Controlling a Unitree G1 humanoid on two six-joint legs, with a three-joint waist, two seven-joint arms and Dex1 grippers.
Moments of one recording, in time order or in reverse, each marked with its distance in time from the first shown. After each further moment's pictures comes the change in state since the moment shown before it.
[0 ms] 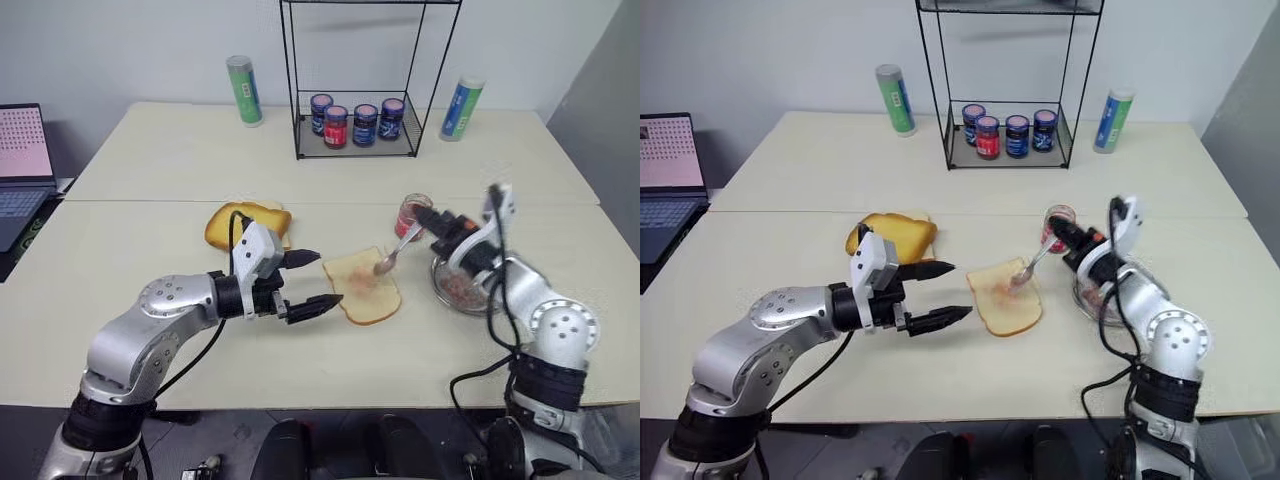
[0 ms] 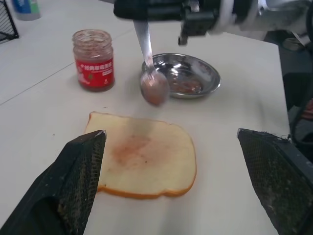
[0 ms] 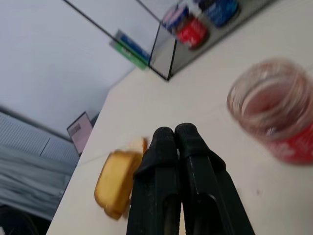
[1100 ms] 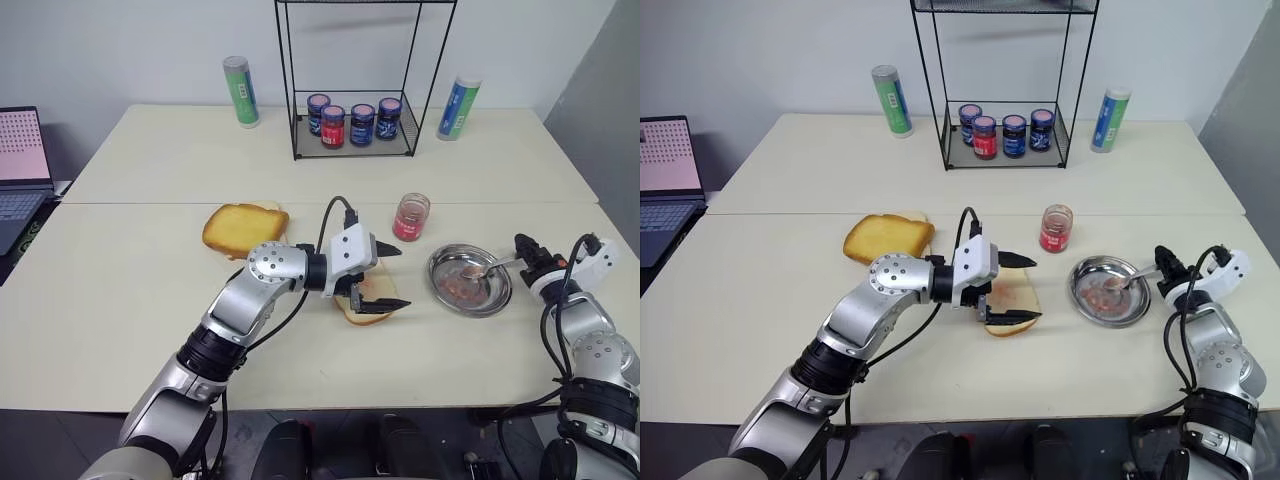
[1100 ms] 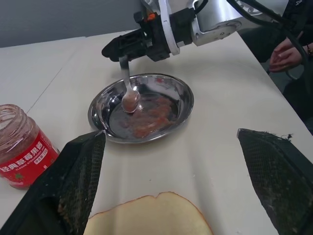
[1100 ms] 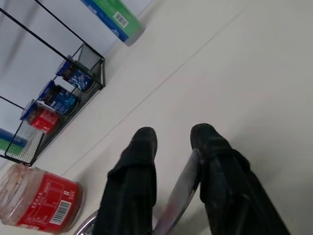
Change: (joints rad) left arm -0.299 -0.272 -0.342 0.400 0.369 -0.384 -0.155; right arm 0.150 -0.176 -0.130 0.507 -0.301 -0.412 0.371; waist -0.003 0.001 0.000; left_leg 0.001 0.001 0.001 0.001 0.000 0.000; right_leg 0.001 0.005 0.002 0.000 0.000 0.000
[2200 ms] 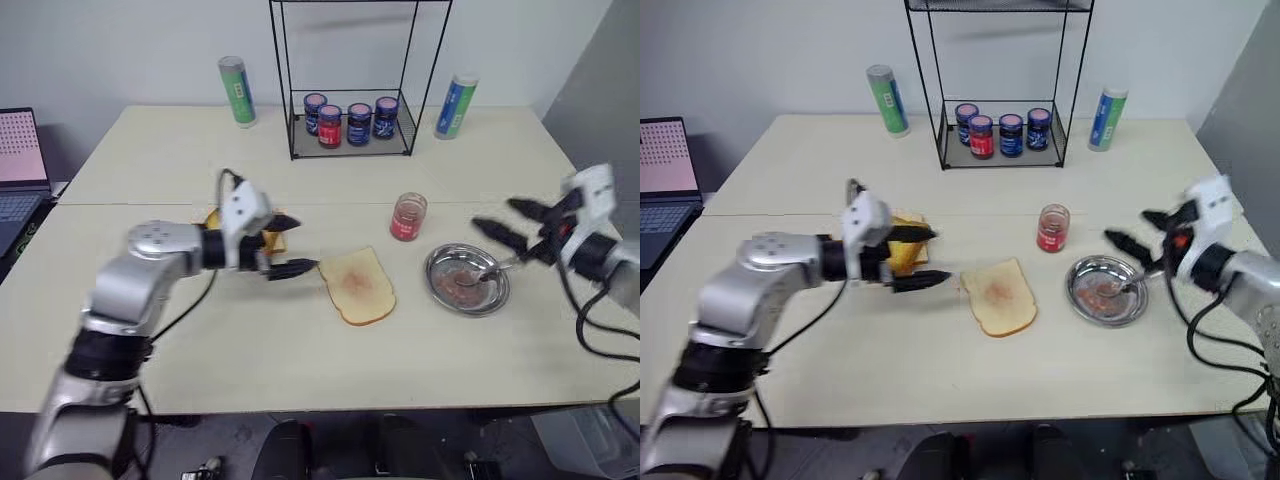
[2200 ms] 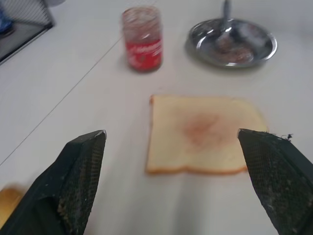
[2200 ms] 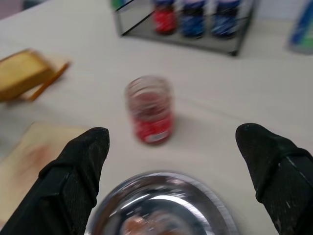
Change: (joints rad) left arm 0.122 0.421 0.370 -0.083 -0.159 0.310 -0.068; right arm 0.101 -0.607 0.384 -0.533 -0.085 0.245 0.486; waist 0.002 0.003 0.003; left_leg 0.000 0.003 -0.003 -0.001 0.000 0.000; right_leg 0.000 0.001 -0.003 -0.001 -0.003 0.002
